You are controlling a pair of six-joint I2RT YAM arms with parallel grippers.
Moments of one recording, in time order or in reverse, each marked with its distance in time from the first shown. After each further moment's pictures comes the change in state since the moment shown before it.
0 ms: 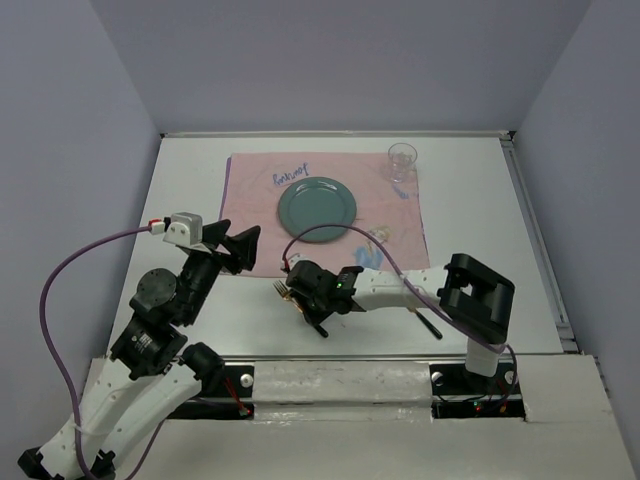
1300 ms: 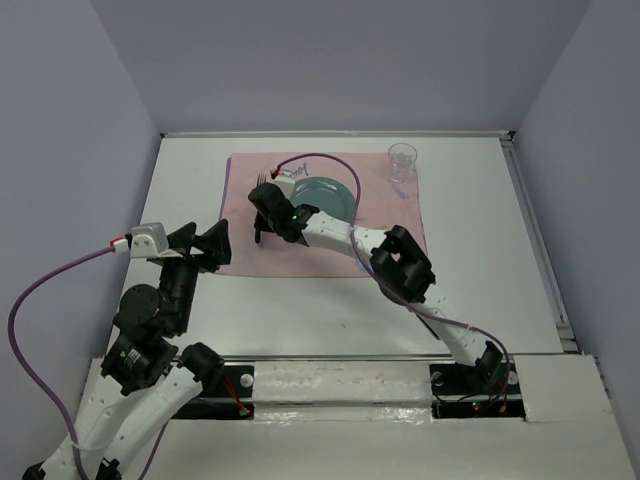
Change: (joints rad) left arm 0.041 -0.104 -0.003 -0.020 -0.243 -0.038; right arm -0.233 0.660 1.005 0.058 0.287 0.382
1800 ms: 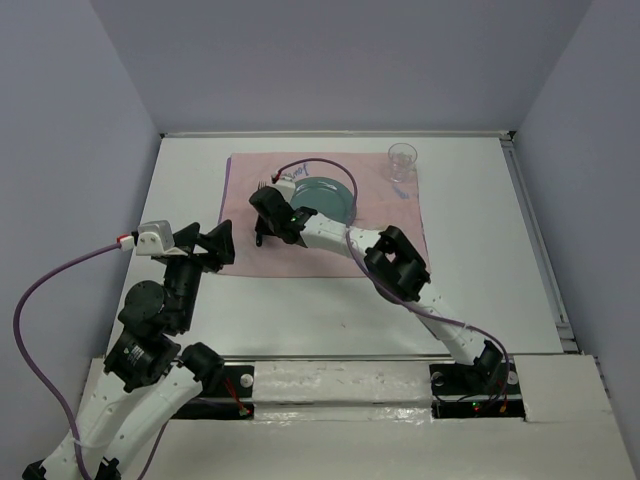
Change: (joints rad) left arm -0.002 0.017 -0.011 0.000 0.010 0.000; right arm -0.010 0.073 0.041 0.002 -0.022 0.023
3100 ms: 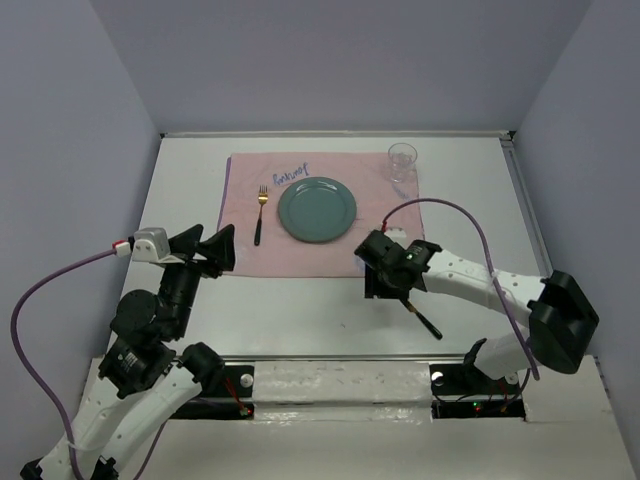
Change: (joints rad) left arm -0.046 -0.039 0.000 0.000 0.032 0.000; right arm -0.032 -1.107 -1.175 -0.403 -0.085 -0.019
